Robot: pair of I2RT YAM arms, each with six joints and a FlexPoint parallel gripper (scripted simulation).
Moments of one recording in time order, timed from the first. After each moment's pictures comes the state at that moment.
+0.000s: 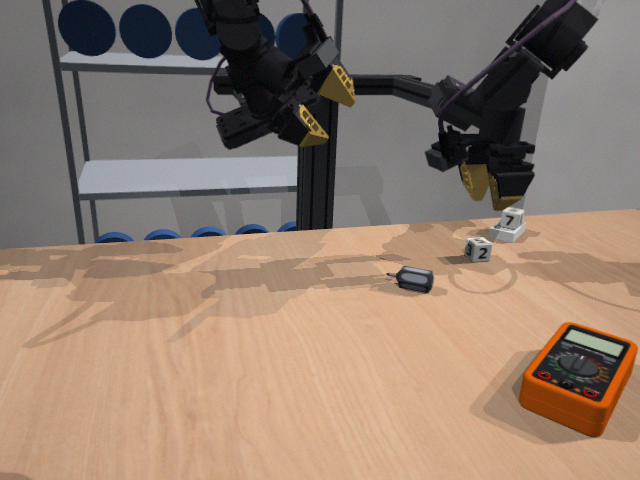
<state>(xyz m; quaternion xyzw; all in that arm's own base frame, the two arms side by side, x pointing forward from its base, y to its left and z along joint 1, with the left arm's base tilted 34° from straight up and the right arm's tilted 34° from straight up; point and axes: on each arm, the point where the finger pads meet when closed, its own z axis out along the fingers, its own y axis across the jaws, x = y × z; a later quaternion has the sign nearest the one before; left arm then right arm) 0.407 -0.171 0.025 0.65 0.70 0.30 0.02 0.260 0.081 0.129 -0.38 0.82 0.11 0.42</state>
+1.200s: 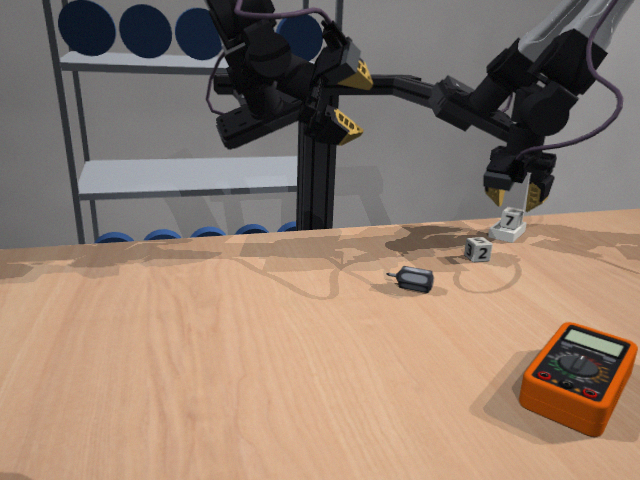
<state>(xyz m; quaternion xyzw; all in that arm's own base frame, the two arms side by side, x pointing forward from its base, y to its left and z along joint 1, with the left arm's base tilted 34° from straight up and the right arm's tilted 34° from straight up) 0.310 -0.031 -0.011 0.38 0.88 0.28 0.09 0.227 0.131 0.101 -0.41 0.80 0.25 0.35</state>
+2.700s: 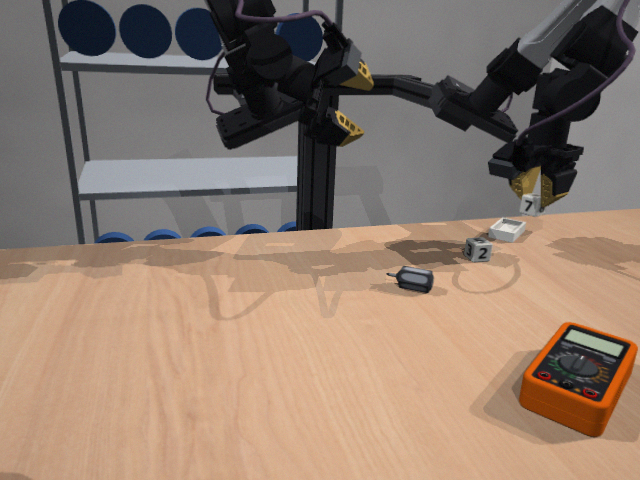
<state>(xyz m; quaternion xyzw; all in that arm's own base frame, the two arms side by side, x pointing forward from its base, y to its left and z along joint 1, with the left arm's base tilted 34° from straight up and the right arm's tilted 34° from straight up) 0.358 -0.053 0.035 0.52 0.80 0.30 0.06 0.228 0.132 0.099 -0.41 0.80 0.25 0.35</state>
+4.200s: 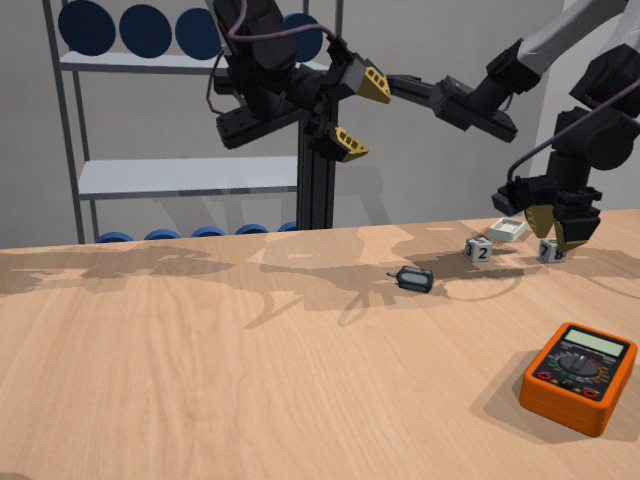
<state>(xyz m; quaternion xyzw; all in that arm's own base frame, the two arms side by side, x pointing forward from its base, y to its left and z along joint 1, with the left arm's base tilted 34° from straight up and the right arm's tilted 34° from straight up) 0.431 -0.039 0.019 0.67 0.69 0.29 -0.02 0.286 0.129 0.111 -0.31 0.83 0.24 0.40</state>
